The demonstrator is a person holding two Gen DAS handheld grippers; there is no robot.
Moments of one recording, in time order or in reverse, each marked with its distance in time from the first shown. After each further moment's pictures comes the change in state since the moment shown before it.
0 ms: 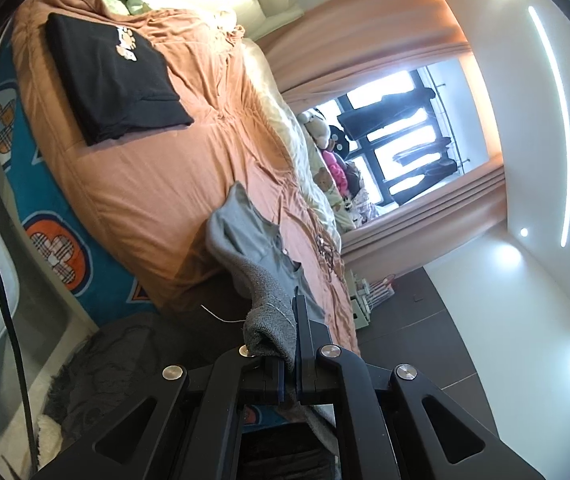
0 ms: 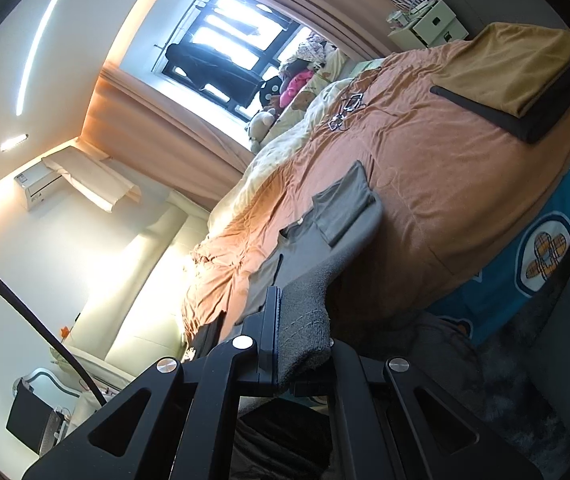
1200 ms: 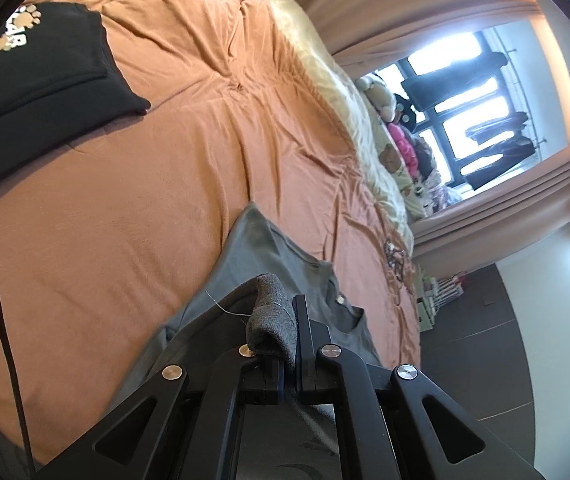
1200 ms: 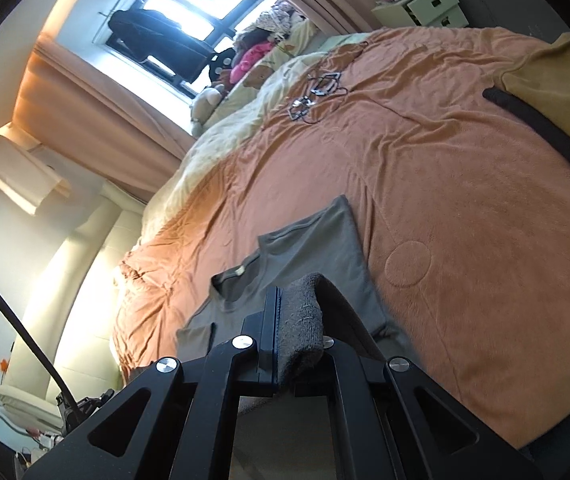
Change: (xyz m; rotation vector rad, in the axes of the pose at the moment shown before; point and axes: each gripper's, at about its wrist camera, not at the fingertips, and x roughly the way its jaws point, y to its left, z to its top) left arm 0.318 0.002 0.144 -0.004 0.138 0.260; right arm 0.324 -0.023 0.171 -0.011 0.125 -0.186
